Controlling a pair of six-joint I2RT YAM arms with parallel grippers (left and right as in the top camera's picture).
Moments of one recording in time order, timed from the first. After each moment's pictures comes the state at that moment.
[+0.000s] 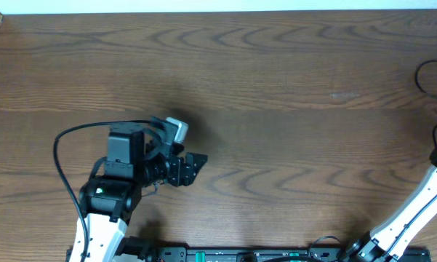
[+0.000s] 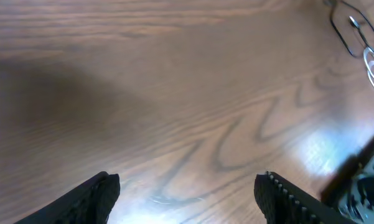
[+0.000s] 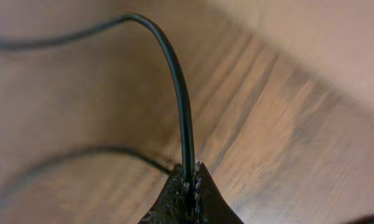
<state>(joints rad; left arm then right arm) -0.17 0.91 0.73 -0.69 0.57 0.01 -0.69 2.63 2.43 -0.73 0.12 0.18</state>
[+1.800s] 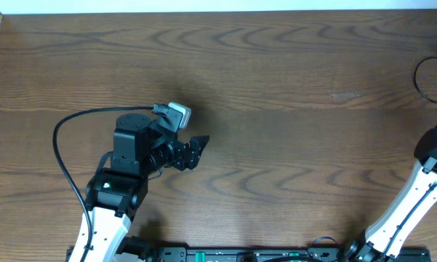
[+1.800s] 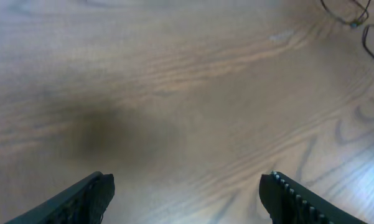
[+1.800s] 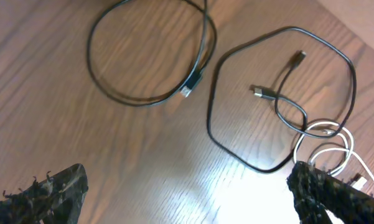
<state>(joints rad) -0.22 0.95 0.73 -0.45 0.41 0.01 -0.52 2.43 2.91 -1.70 0.21 0.40</state>
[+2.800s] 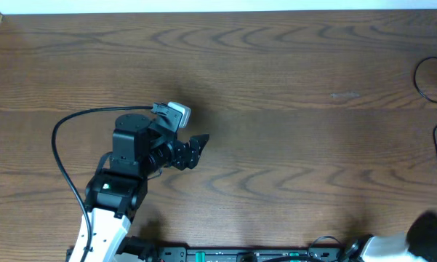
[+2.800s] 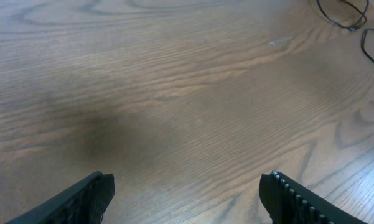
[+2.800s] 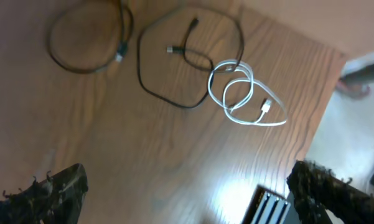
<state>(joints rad) -0.22 0.93 0.73 -0.45 0.41 0.01 -0.62 1.59 2.06 -1.56 0.28 0.46</state>
